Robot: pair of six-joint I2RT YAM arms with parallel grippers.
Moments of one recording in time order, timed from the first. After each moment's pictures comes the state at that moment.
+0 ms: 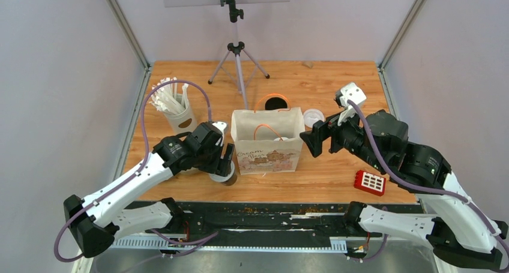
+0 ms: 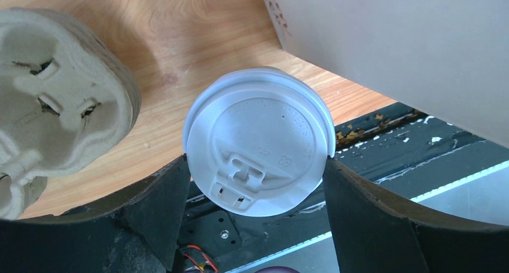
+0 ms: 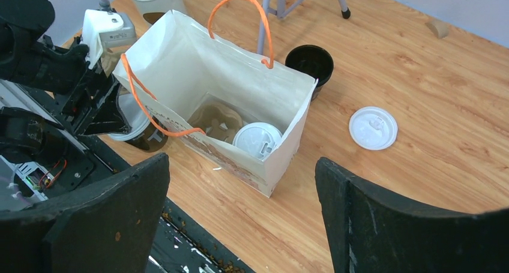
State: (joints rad) left arm -0.80 1.03 0.95 -0.98 -0.08 -0.48; right arm 0.97 0.87 1.45 -0.90 0.30 0.17
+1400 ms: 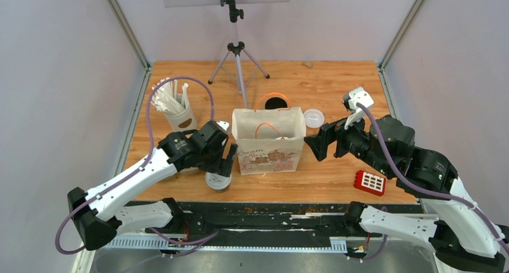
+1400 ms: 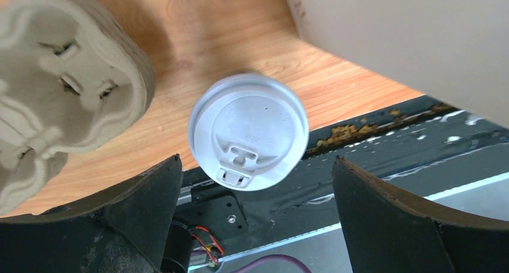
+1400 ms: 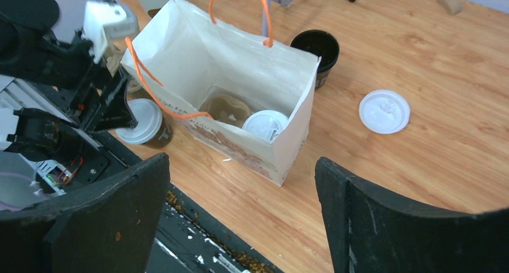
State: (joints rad) left arm -0.85 1.09 1.00 -1.07 -0.14 -0.53; right arm 0.97 0.83 1.43 -0.94 0.31 0.23
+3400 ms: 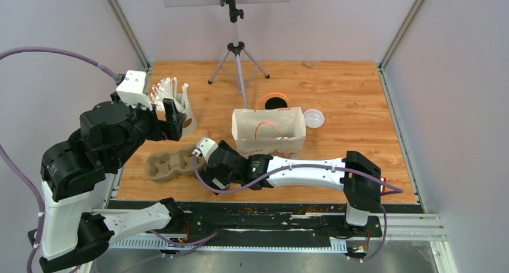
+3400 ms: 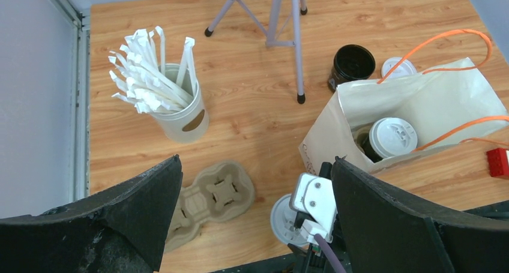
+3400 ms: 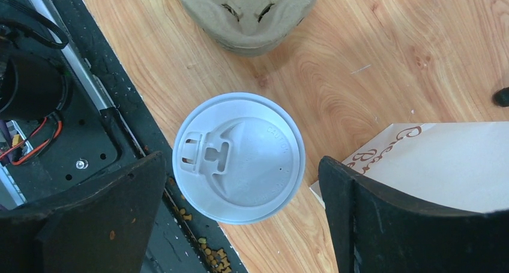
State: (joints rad) left arm -0.82 0.96 1.83 -1.27 -0.53 -0.30; right arm 1.34 1.77 1.37 -0.31 0.27 0.19
